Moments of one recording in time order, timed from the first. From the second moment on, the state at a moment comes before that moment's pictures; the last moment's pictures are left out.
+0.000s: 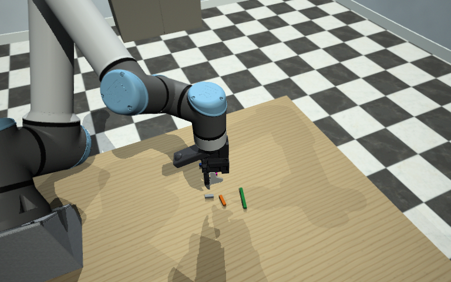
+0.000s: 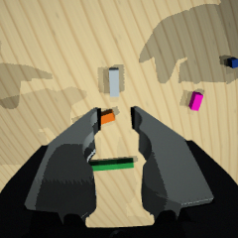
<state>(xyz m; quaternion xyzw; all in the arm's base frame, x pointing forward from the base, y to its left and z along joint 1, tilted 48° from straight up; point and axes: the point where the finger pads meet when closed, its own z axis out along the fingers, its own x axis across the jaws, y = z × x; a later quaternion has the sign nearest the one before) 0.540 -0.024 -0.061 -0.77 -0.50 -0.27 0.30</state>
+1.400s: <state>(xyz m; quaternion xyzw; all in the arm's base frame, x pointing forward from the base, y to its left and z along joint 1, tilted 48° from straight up) 0.543 -0.002 -0.082 -0.77 -0.50 -0.27 0.30</state>
